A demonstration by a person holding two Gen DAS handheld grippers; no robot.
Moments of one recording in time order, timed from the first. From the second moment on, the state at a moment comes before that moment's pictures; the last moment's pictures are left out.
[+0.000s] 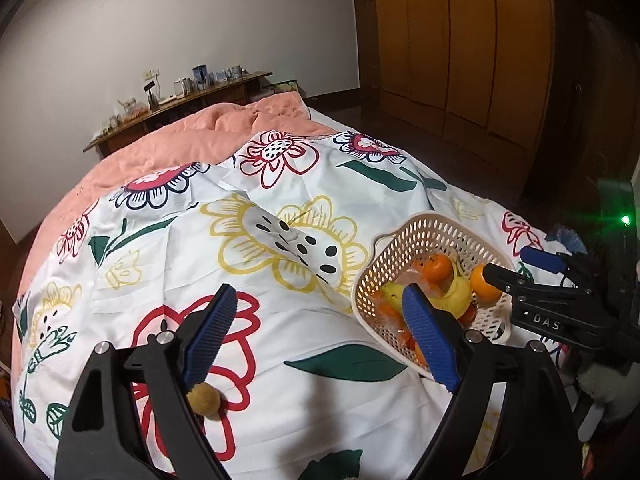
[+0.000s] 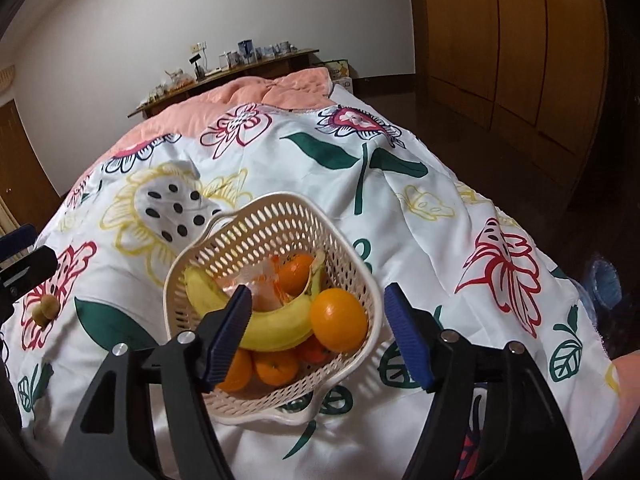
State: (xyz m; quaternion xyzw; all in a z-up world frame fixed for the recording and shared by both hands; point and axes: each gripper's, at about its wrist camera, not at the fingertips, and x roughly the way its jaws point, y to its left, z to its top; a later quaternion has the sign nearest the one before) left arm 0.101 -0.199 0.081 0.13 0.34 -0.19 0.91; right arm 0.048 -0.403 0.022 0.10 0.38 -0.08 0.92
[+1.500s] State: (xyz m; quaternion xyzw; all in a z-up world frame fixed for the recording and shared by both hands) left arm 0.075 -0.077 0.075 0.05 0.36 -0.12 0.92; right arm 0.036 -0.315 0.060 0.02 0.34 0.00 0.94
